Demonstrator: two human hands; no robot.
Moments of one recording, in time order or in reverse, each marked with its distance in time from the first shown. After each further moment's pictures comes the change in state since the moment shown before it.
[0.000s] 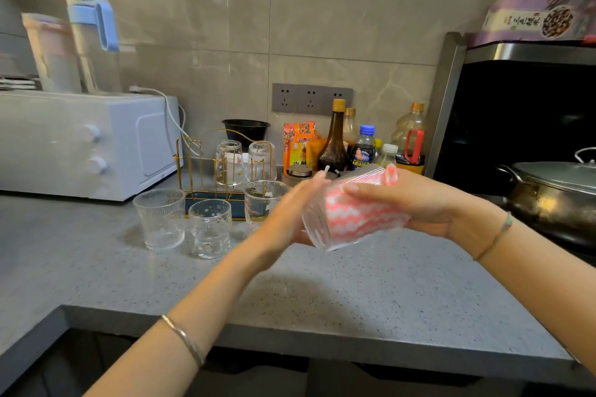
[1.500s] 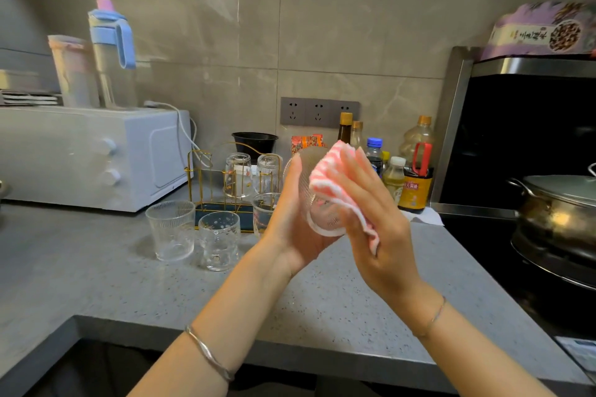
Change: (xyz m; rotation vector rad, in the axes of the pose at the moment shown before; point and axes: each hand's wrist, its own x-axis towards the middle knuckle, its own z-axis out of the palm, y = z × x) left_hand -0.006 0.033 0.015 -0.714 0.026 -0.141; right_hand 0.017 0.050 0.055 -0.578 0.527 -1.182
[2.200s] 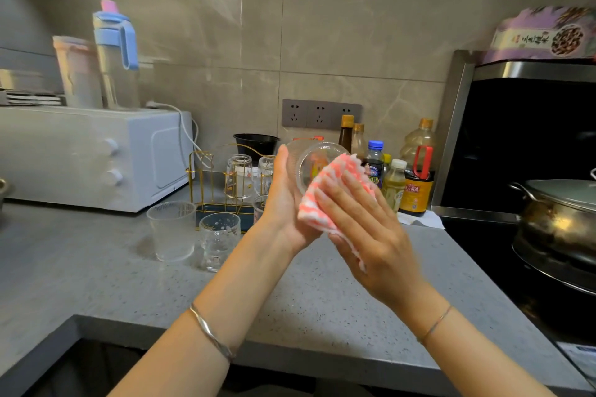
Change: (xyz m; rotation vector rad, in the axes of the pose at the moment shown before) left_hand 0.003 0.017 0.010 -0.152 0.000 -0.055; right_hand -0.010 0.017 -0.004 -0.490 -0.121 -0.294
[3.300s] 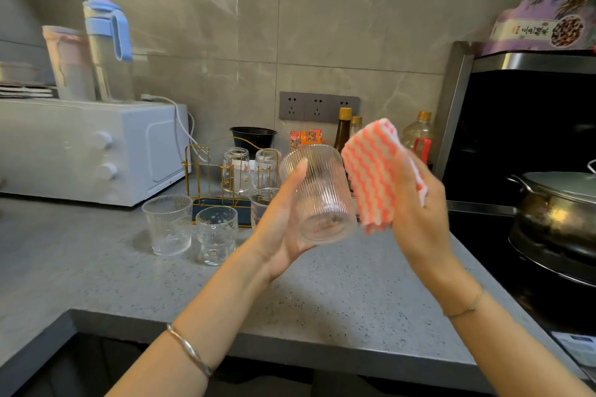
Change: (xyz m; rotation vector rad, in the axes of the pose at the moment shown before) left_hand 0.002 -0.018 -0.041 0.411 0.011 0.180; right_hand 0.032 -0.001 -0.036 0.932 0.233 0.819
